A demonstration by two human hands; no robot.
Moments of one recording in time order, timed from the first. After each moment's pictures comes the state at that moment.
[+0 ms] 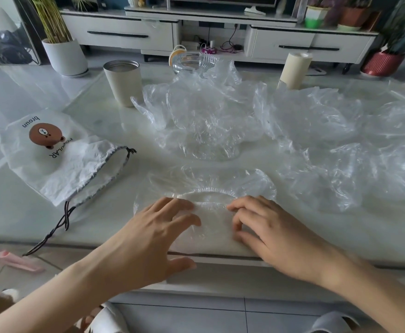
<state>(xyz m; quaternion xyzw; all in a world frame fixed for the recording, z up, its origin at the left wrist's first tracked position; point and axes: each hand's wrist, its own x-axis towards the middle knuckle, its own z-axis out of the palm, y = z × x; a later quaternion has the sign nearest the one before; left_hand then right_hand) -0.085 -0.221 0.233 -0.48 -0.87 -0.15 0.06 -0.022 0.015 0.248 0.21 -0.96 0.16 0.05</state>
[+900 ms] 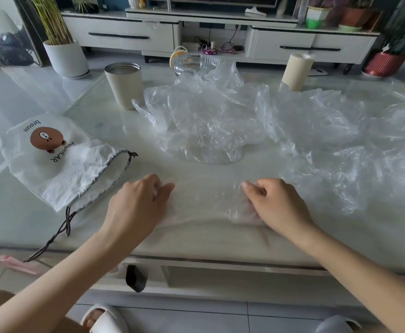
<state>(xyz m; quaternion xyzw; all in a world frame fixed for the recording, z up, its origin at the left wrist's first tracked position) -0.126 -0.207 0.241 -0.12 -0.96 -0.26 0.08 -0.065 0.014 0.250 -0.16 -0.94 0.30 0.08</state>
